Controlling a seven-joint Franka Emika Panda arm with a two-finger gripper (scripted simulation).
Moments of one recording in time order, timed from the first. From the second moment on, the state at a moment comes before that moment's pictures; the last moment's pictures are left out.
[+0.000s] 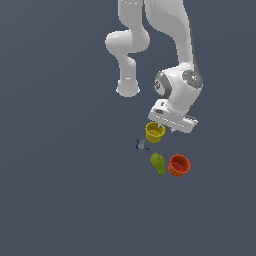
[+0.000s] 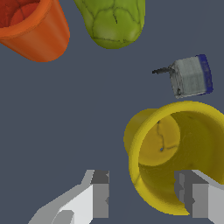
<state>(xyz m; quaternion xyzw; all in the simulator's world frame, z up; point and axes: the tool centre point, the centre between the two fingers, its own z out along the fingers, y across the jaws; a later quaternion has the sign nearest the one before) -0.098 0.188 0.101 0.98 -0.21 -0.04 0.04</state>
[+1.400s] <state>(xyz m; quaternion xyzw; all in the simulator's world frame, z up) -0.103 0.185 0.078 0.98 -0.21 -0.04 0.04</state>
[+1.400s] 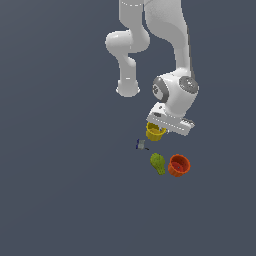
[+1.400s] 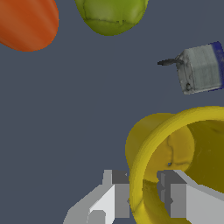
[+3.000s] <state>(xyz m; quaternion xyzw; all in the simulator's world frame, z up) -0.111 0.128 0.324 0.98 -0.21 -0.04 0.03</state>
